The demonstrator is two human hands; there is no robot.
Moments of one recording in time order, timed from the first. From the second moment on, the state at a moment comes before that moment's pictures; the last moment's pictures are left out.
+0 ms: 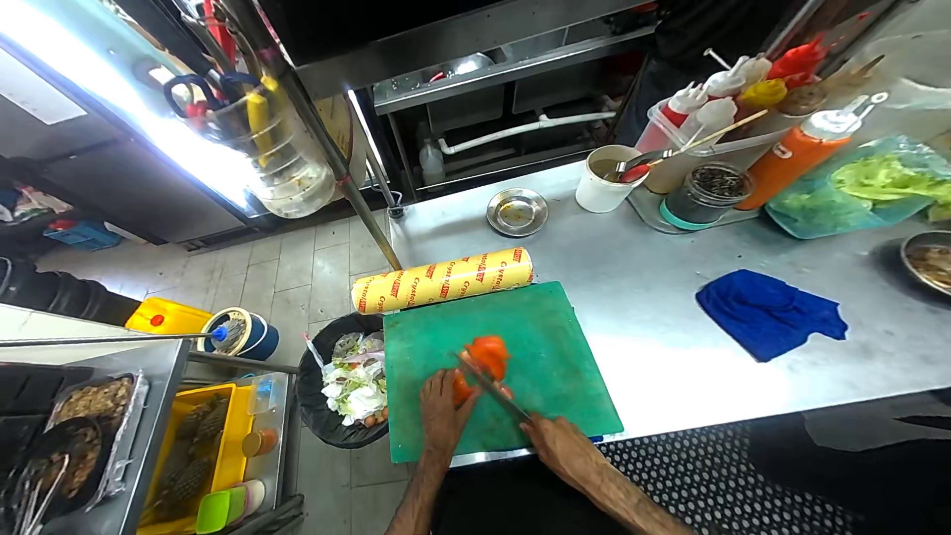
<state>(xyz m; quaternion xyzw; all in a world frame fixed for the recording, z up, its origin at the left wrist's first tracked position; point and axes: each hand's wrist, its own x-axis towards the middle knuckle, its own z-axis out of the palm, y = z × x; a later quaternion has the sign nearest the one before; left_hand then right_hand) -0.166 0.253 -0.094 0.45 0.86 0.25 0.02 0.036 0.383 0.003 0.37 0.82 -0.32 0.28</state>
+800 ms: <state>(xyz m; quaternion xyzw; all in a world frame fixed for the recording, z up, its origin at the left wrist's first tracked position) -0.182 0.252 -0.093 0.51 0.79 0.33 0.06 -0.038 0.360 -0.002 0.37 0.84 -0.22 0.33</state>
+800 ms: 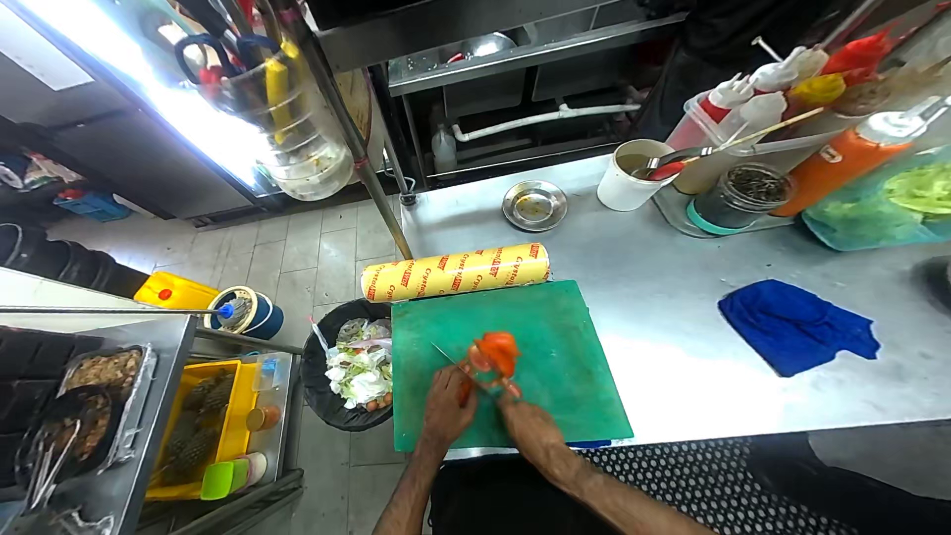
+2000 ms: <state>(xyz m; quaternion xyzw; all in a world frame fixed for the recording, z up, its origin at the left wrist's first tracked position) -0.197 0.225 -0.092 0.50 0.80 0.32 0.08 -0.036 0.358 0.018 0.32 0.84 -0.21 0.38</state>
